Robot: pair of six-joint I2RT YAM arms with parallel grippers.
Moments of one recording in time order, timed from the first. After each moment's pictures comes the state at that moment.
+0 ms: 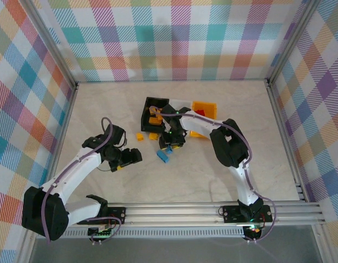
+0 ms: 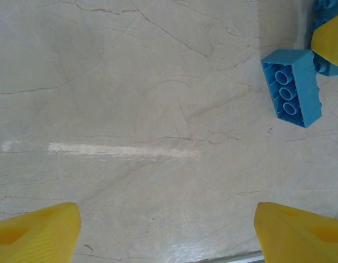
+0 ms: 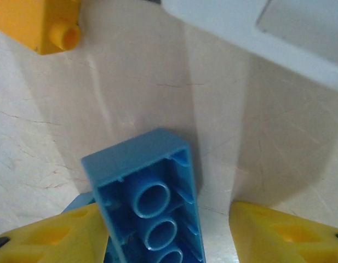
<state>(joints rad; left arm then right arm) -0.34 1.15 0.80 -0.92 0.25 -0.63 0.73 2.20 1.70 -0.92 -0.29 0.45</state>
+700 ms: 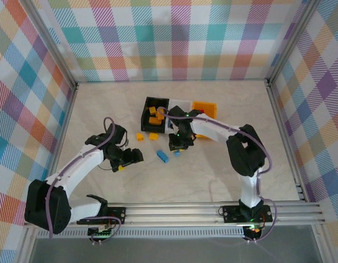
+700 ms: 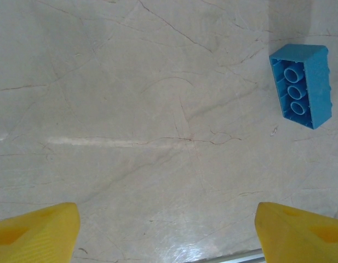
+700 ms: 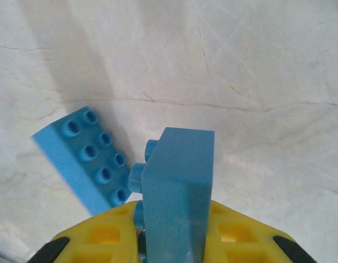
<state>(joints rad) -0.33 1.22 0.80 -0.90 0.28 -0.62 0.73 1.93 1.48 -0.91 -0.24 0.50</state>
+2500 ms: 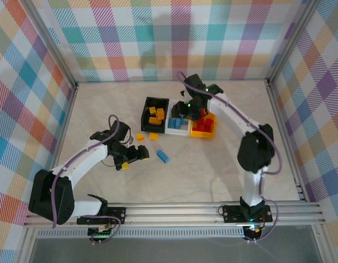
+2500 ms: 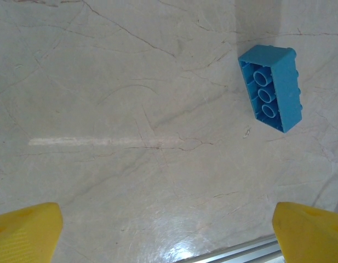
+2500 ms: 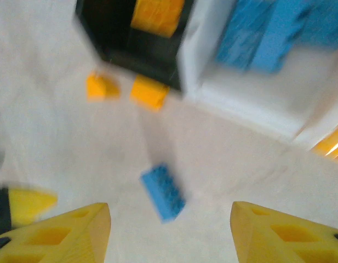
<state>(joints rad) -0.36 1.30 0.84 -0.86 0.35 -0.63 0.64 1.80 1.65 -0.95 -0.29 0.48</state>
